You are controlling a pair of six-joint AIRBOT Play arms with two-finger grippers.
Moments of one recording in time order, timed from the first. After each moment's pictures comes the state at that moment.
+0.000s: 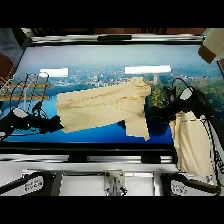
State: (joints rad) left arm 0.20 -1.26 0.69 1.00 -0.99 -1.45; right arm -0.03 -1.41 1.02 -1.16 1.23 1.44
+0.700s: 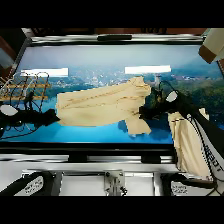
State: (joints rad) left arm 0.20 -1.10 0.77 0.99 -1.02 -1.41; right arm 0.08 -1.46 1.02 -1.04 1.07 1.40
